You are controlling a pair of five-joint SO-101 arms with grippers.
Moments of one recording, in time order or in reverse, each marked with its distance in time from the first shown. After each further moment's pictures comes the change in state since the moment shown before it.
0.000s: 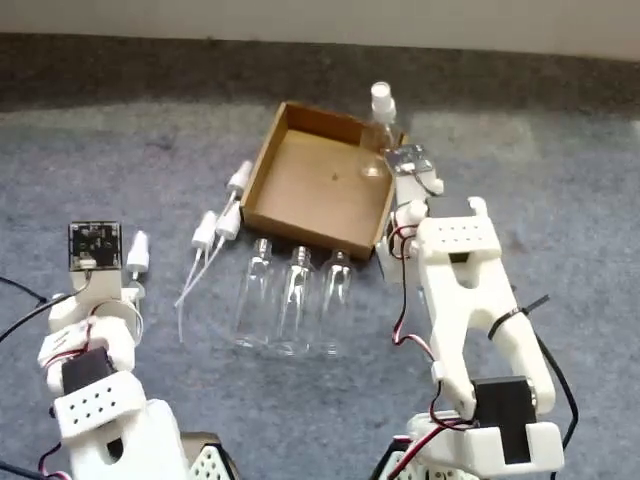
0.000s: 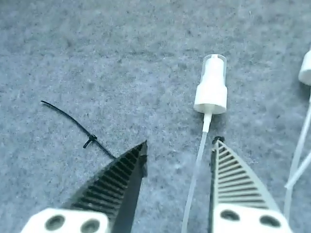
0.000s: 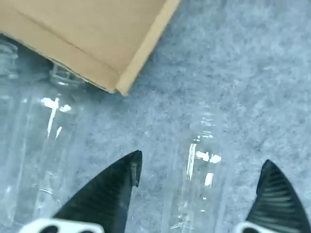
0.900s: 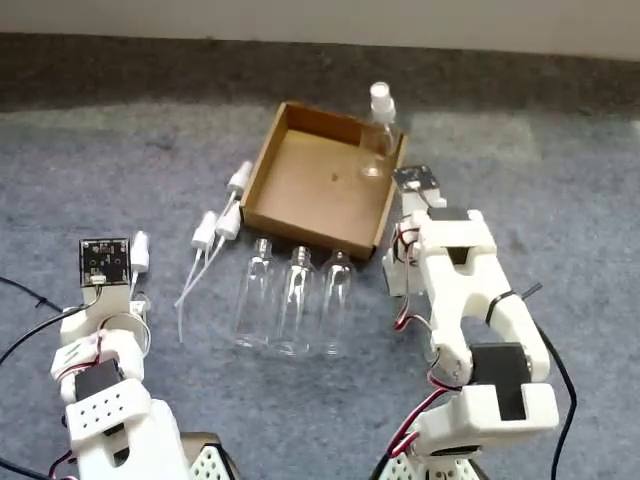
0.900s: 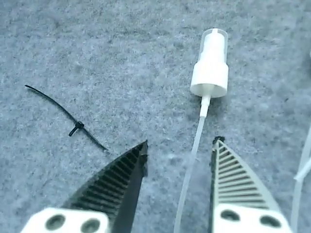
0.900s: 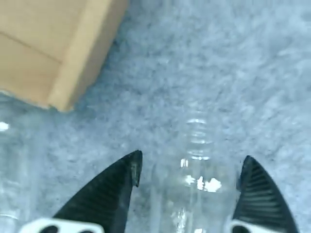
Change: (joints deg) left arm -0.5 0.0 7.8 -7.6 -0.1; right arm 2.8 9.8 4.3 -8.9 0.0
